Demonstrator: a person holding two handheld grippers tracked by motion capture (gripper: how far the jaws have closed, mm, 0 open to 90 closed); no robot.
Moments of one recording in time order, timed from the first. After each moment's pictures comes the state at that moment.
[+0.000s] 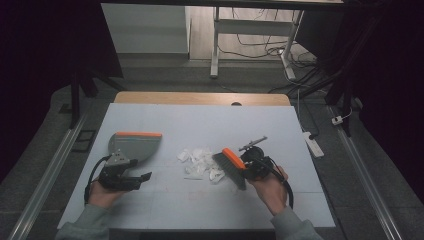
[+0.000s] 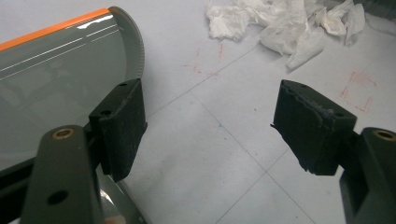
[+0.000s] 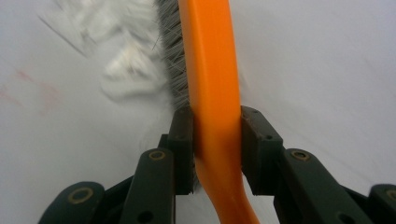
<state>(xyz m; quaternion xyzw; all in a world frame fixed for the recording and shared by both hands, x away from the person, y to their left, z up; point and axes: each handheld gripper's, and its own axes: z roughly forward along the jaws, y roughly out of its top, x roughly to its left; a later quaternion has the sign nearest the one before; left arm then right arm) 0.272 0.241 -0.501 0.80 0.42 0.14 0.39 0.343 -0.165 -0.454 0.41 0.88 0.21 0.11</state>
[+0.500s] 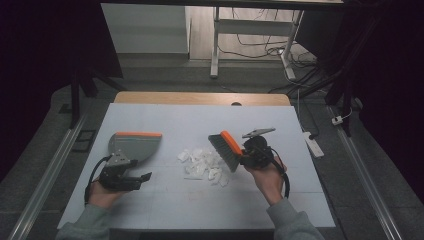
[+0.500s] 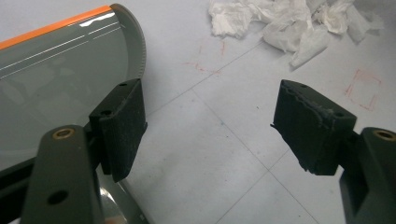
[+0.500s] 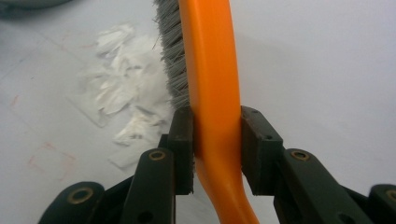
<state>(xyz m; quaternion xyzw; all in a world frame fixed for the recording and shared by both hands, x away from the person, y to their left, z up) 0.272 0.240 -0.502 0.81 0.43 0.14 0.38 0.357 -0.177 -0.433 0.41 0.84 0.31 0.14</state>
